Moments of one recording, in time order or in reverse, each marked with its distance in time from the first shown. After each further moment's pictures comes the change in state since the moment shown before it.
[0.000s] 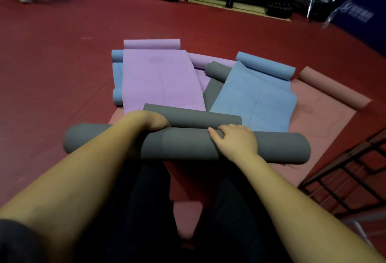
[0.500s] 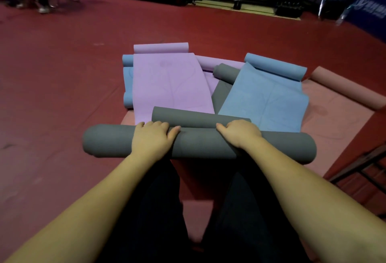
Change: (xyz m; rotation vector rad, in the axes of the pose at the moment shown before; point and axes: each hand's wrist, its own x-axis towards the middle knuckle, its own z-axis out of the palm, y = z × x) left_hand 0.003 -0.048 0.047 0.540 0.739 0.379; right_hand 0.042 -0.002 -0.009 0.095 -0.283 0.029
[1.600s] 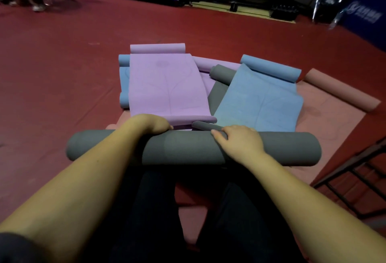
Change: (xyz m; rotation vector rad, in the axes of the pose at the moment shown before) left_hand 0.043 0.008 -0.056 -0.302 -0.644 -0.251; right_hand -0.050 -0.003 0.002 -0.060 0.252 -0.104
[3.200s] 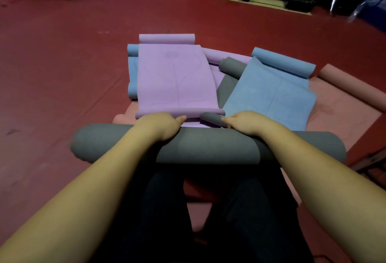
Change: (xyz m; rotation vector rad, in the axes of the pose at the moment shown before) left_hand -0.017 -0.021 0.022 0.145 0.199 0.101; right_hand 0.054 -0.004 -0.027 0.165 -0.528 0.009
